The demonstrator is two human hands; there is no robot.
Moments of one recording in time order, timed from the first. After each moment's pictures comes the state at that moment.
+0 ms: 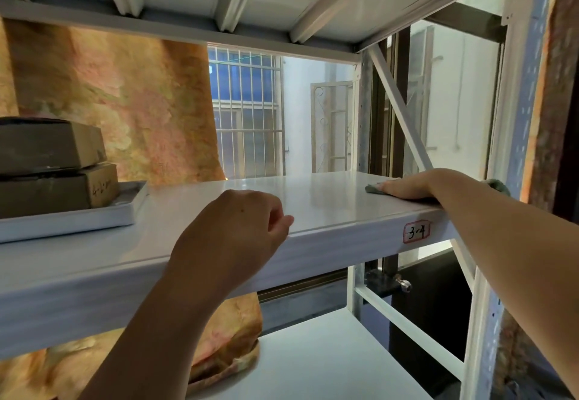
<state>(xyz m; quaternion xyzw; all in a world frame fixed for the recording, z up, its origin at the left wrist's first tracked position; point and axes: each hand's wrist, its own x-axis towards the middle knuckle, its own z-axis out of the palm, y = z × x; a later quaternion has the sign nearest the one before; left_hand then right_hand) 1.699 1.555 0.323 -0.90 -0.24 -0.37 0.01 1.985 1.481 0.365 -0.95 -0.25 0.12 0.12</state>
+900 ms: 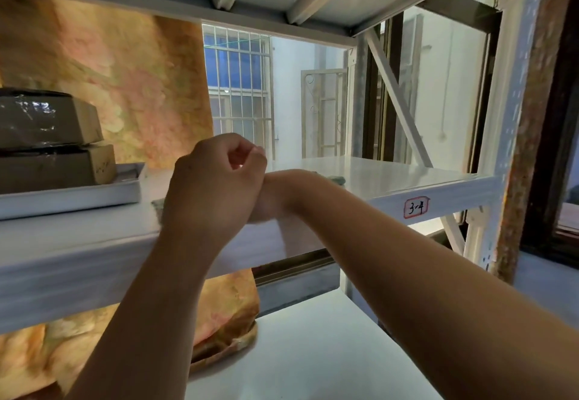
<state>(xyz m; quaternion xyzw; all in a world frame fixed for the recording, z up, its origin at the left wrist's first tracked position) 1.681 1.557 0.332 -0.78 -0.26 -0.54 -0.21 1.764 1.523 0.355 -0.72 -0.68 0.12 0.10</state>
